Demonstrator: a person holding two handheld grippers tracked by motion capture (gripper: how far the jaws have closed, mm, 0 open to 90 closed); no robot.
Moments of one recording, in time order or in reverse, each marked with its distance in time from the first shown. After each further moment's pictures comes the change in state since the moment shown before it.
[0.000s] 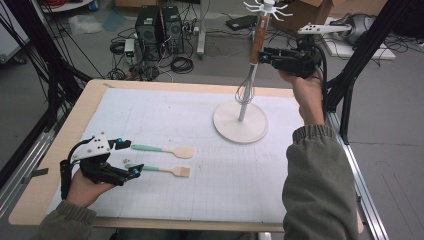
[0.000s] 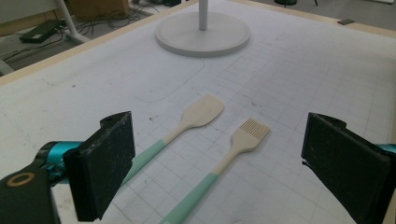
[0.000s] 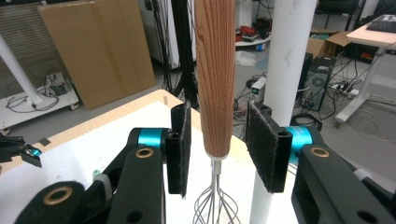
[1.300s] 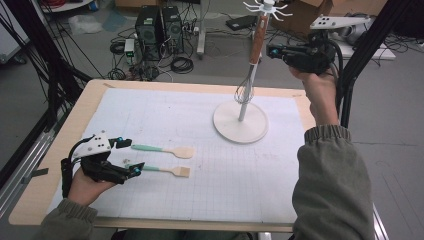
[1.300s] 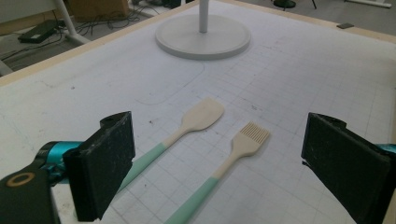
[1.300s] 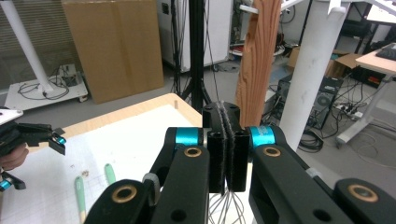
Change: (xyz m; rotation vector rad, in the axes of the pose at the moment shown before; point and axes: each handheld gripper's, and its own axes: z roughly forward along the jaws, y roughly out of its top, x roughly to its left) left arm 0.002 0.002 0.003 -0.002 -0.003 -0.005; right arm 0.017 0.019 -0.028 -0.021 0.043 -0.099
